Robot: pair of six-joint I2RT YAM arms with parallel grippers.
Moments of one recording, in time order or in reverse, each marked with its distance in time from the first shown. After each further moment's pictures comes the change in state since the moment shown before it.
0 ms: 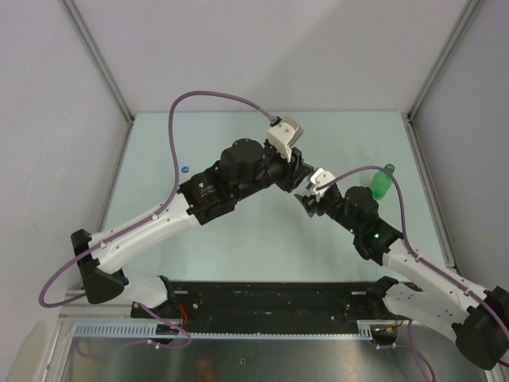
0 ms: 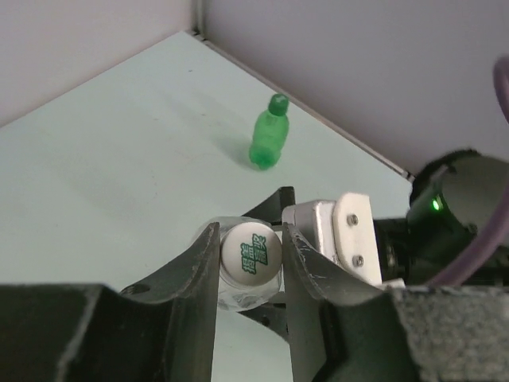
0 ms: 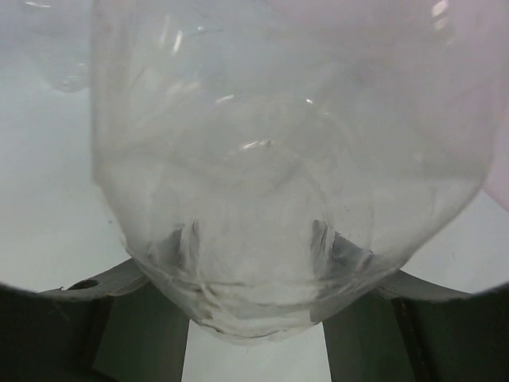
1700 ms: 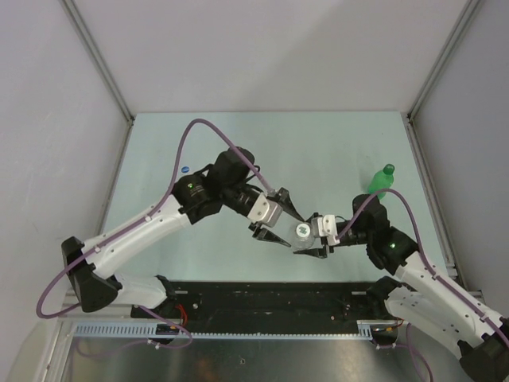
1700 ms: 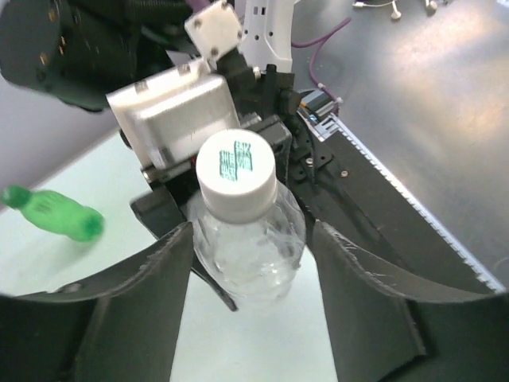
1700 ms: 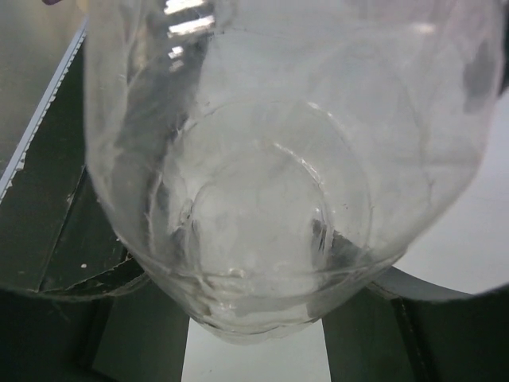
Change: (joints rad) left arm 0.127 -0.092 -0.159 -0.277 1.186 0.975; right arm -0.055 -0.190 -0.007 -0.444 -0.894 -0.317
